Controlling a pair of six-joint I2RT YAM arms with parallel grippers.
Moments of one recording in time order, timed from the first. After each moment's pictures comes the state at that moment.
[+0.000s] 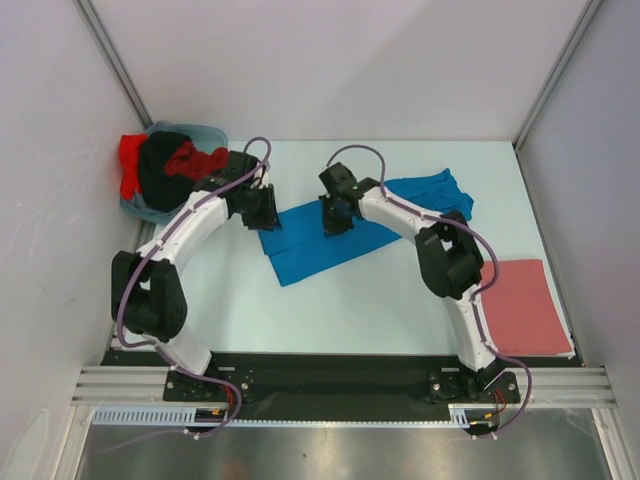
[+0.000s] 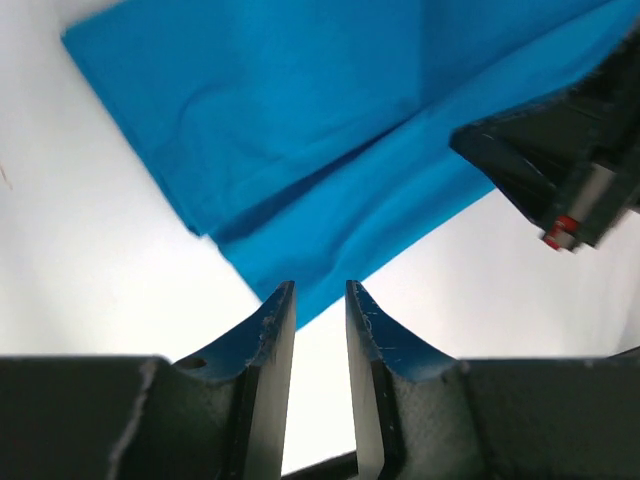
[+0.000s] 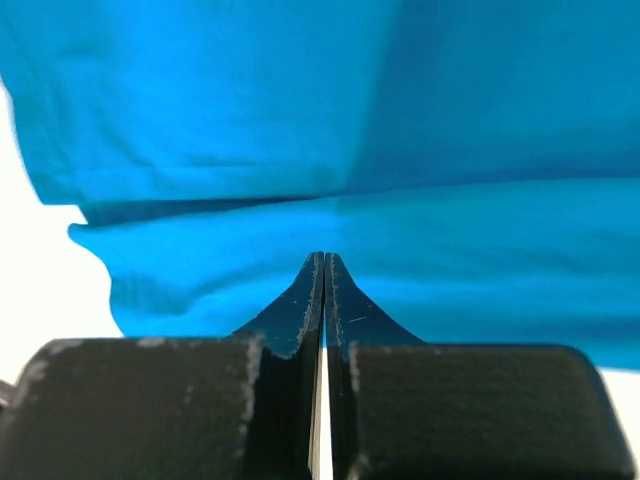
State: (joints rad) left arm -0.29 1.66 1.40 -0.74 0.19 -0.35; right arm 0.63 2.17 1.80 -0.63 -0.05 0.49
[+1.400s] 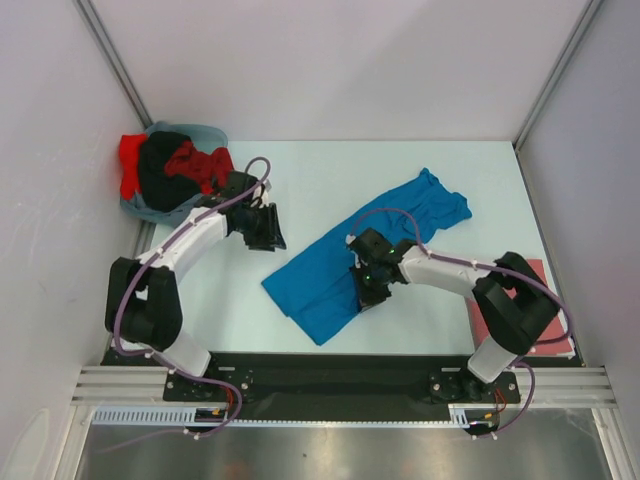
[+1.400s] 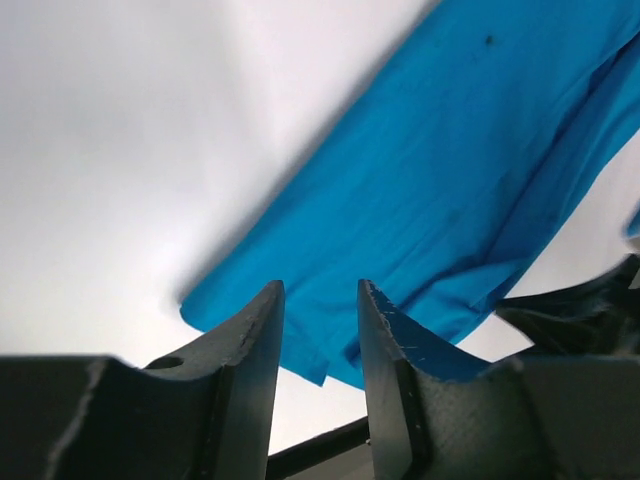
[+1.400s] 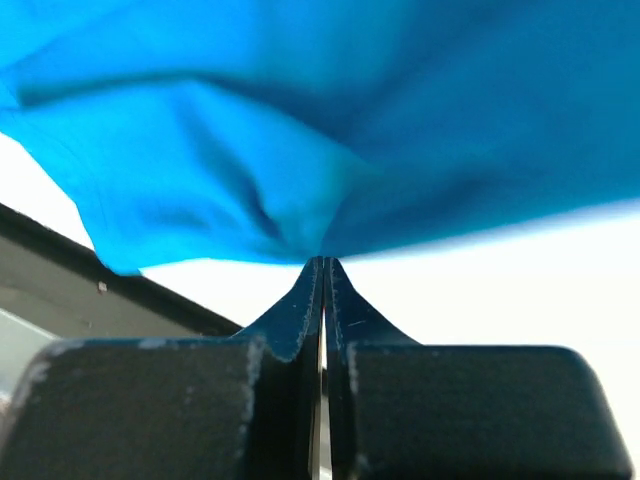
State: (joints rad) left arm -0.29 1.57 1.17 -0.67 0.27 -0.38; right arm 0.79 1.66 0.98 -0.53 -0.19 0.48
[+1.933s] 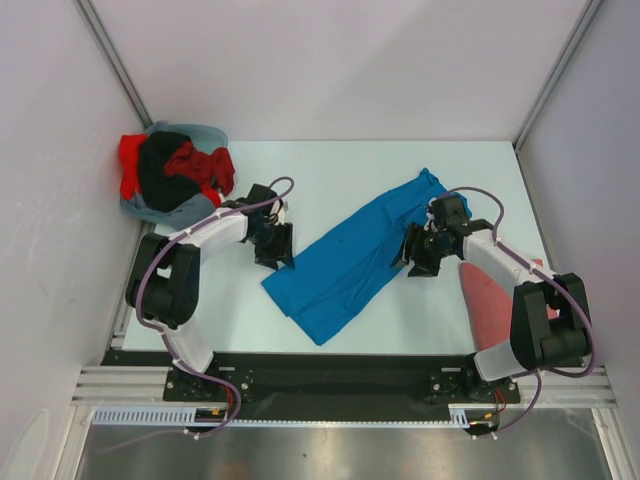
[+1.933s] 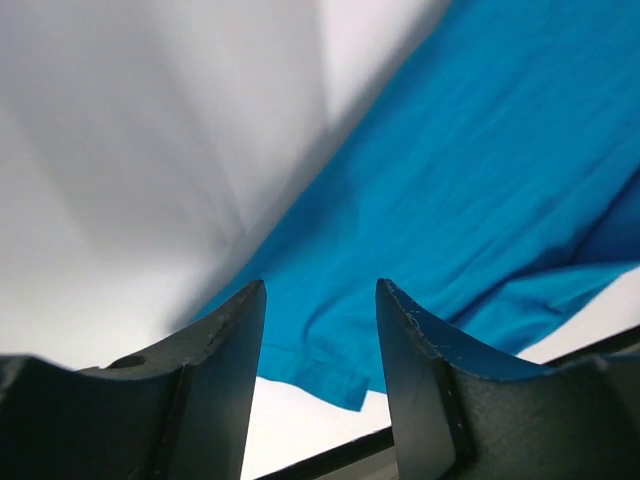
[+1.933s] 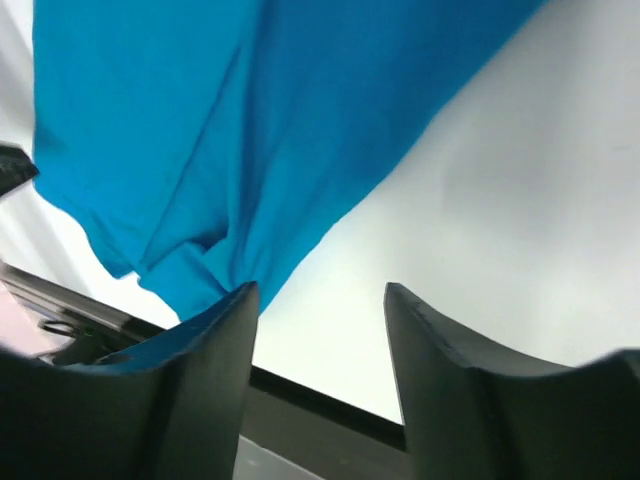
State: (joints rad) left arm -0.35 1.75 1.15 -0.65 0.26 -0.31; right arm 0.25 1.45 0.93 -0.57 -0.34 0.55
